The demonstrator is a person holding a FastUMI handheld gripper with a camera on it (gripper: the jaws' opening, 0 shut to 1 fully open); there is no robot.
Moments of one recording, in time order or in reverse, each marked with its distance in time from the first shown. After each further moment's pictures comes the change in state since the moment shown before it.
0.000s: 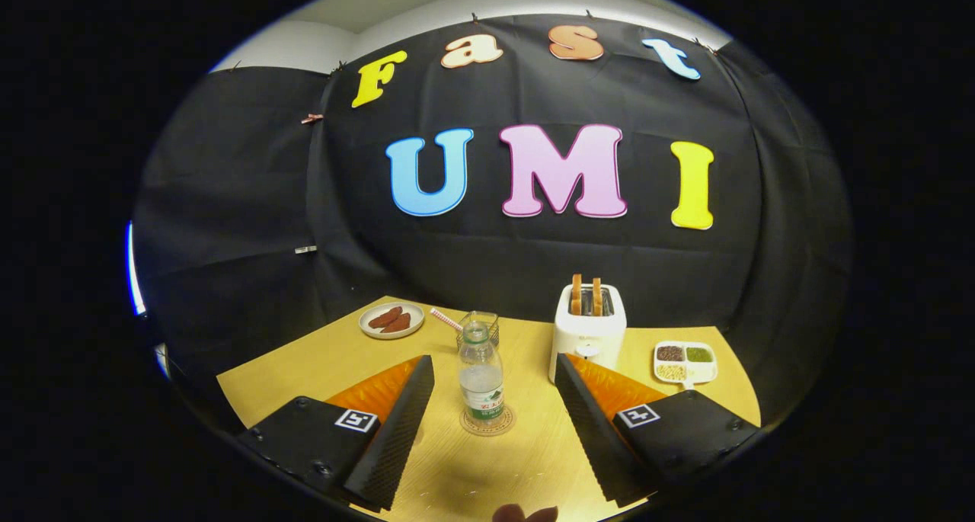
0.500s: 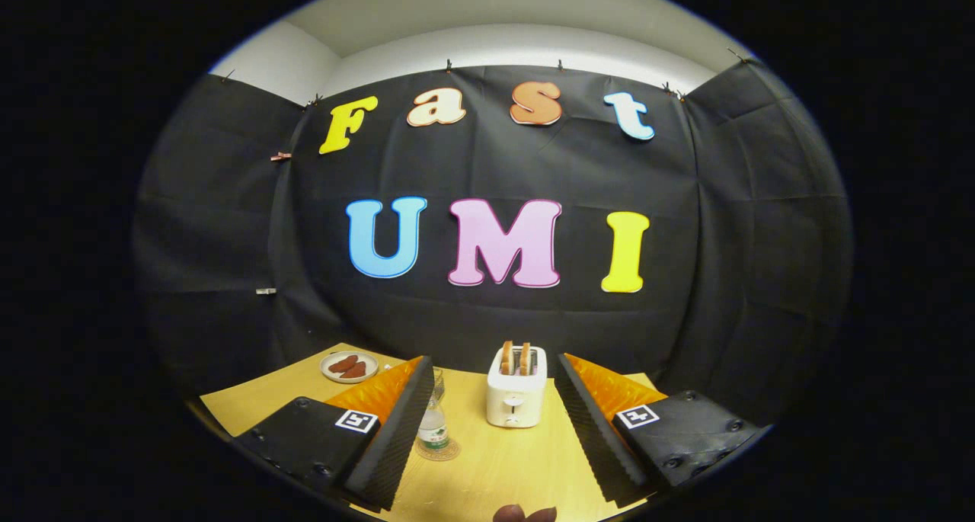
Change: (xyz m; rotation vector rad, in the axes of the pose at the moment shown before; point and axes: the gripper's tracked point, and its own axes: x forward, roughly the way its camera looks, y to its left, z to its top) arm -0.084 -0.057 0.102 -0.051 -0.191 -0.206
